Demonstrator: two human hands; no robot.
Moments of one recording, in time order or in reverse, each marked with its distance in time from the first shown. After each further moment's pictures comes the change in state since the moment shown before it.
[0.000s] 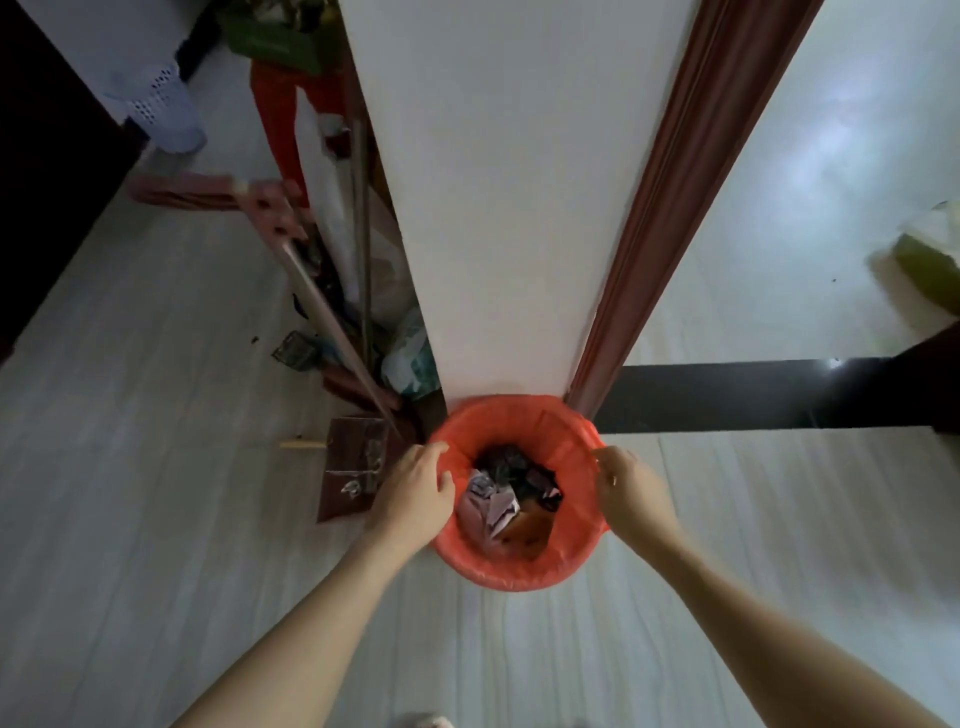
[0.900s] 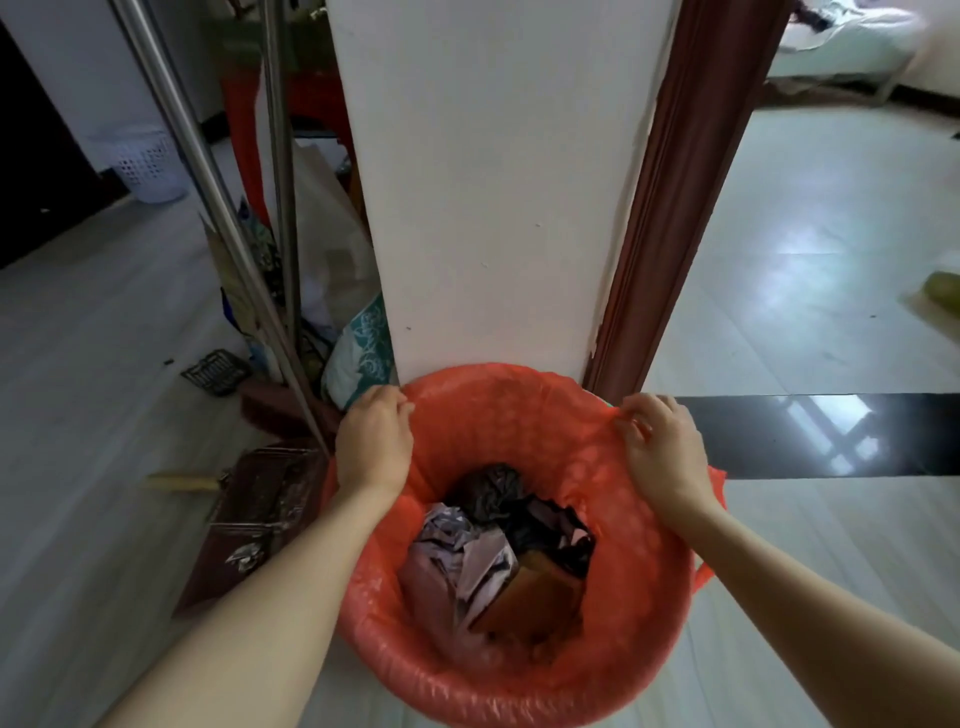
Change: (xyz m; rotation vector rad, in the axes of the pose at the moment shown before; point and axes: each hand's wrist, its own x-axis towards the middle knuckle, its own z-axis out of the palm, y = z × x) left_hand 0.187 -0.113 0.205 -0.024 0.686 0.189; right_hand 0.164 0.141 0.190 0.143 0.444 -0.258
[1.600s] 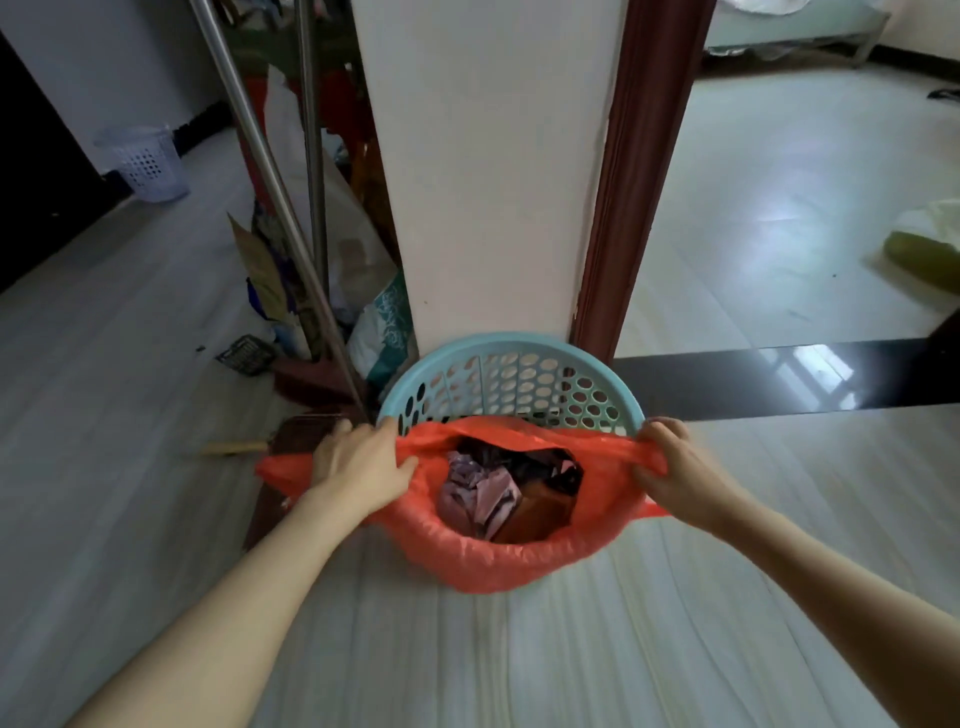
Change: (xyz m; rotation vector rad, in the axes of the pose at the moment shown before) left_hand -0.060 -0.004 -0.092 0.596 -0.559 0.082; right_hand -0.084 0.000 -0.068 -0.245 -0.388 -0.001
